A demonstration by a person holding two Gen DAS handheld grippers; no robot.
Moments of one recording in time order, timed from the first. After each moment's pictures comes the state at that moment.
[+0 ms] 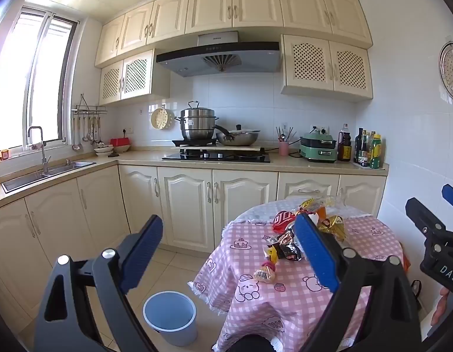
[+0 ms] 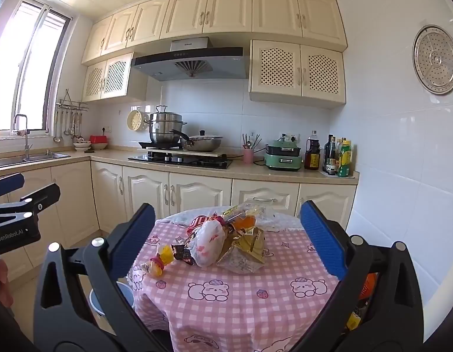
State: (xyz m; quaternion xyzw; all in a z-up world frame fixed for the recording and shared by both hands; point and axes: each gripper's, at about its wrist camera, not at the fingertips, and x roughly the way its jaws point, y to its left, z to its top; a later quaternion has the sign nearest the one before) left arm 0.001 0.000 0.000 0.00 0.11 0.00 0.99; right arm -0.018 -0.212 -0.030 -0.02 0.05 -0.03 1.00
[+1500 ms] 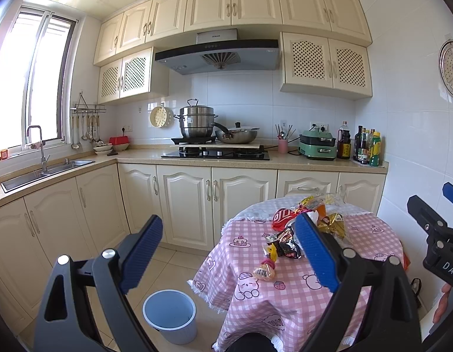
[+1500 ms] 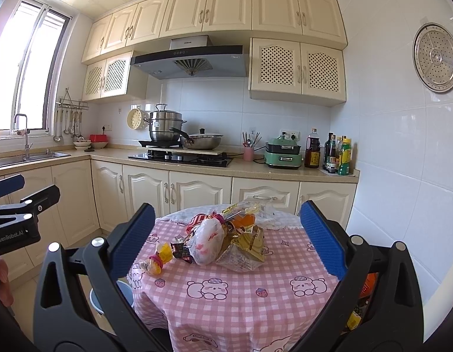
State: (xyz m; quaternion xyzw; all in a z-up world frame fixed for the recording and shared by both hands) left arm -0.002 -0.002 -0.003 0.01 0.11 0.00 0.99; right arm -0.014 -0.214 -0.038 -0.01 0.05 -0.03 1.00
